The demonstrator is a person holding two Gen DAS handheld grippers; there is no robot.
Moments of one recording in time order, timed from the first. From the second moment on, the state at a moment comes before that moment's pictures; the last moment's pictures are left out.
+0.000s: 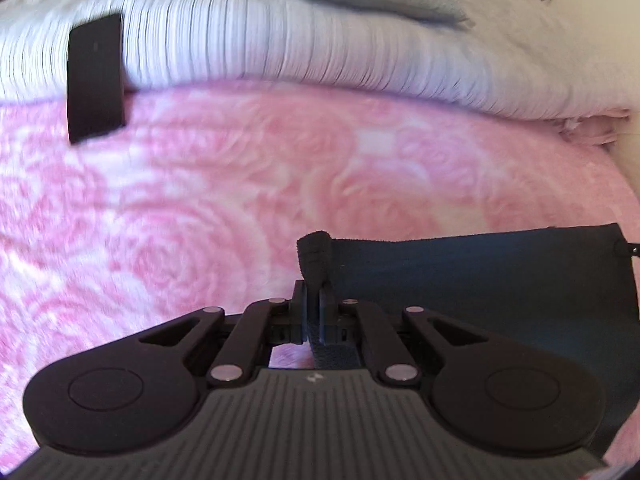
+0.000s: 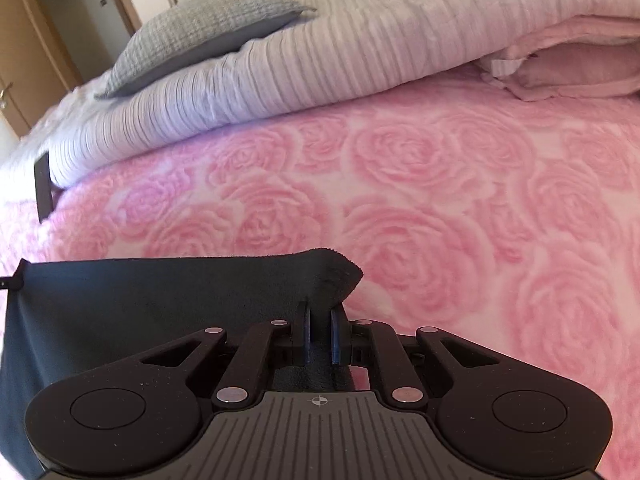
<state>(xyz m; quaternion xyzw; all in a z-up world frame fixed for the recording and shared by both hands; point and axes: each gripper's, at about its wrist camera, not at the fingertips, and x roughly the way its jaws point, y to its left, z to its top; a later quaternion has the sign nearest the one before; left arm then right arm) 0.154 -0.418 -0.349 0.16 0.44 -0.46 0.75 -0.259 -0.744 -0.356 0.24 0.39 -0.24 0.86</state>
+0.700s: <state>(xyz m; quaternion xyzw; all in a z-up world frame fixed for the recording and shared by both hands) 0.092 -0.310 -0.321 0.14 0.50 -0.42 0.74 -0.296 -0.699 -0.336 0.19 0.42 -0.28 0.84</state>
